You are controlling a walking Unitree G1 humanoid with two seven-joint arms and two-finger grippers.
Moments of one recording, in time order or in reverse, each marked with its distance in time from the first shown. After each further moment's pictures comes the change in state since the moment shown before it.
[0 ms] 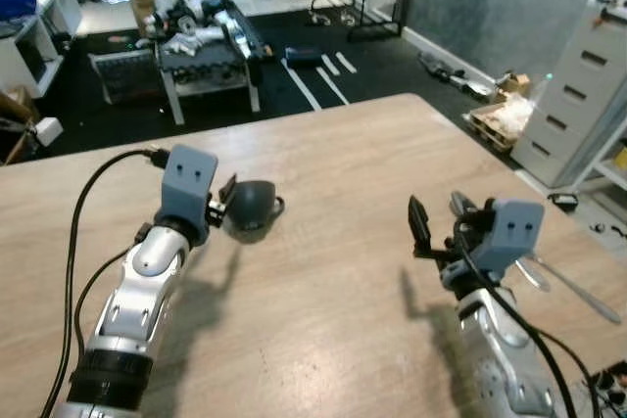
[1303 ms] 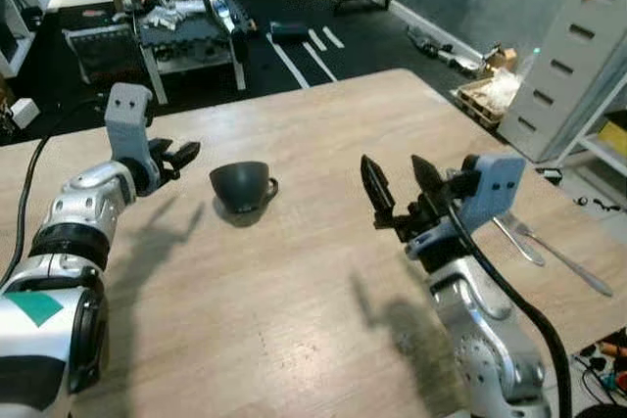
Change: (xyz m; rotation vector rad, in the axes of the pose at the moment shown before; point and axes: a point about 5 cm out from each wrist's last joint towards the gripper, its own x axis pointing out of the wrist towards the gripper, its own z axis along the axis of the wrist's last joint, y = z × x) left arm 0.053 0.085 0.010 -0.256 0.228 -0.100; right arm 0.010 0.067 0.050 0.182 -0.082 0.297
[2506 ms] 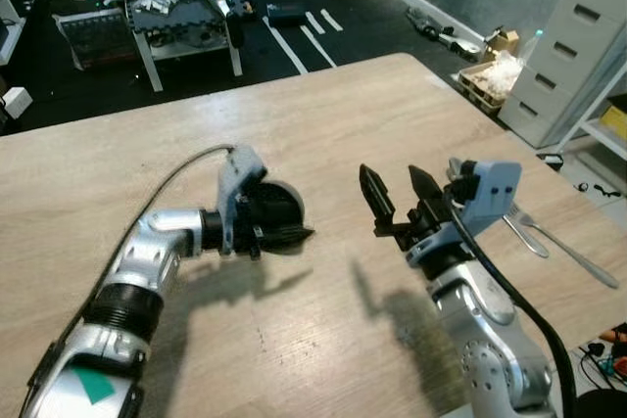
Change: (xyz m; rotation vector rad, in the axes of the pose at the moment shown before) left arm -0.024 -0.132 -0.067 0.100 0.101 -0.947; right arm -0.008 -0.001 -0.005 0.007 0.051 -0.006
